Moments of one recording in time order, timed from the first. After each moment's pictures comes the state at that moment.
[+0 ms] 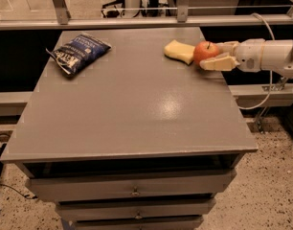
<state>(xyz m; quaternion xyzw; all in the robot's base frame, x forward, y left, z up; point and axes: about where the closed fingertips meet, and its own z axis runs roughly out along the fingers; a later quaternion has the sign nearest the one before) 0.714 -0.240 0.869 -0.41 0.69 0.24 0.54</state>
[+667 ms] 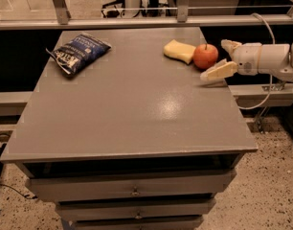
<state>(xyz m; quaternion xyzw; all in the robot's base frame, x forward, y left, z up) 0.717 -0.237 0.855 -0.41 0.70 0.24 0.54</state>
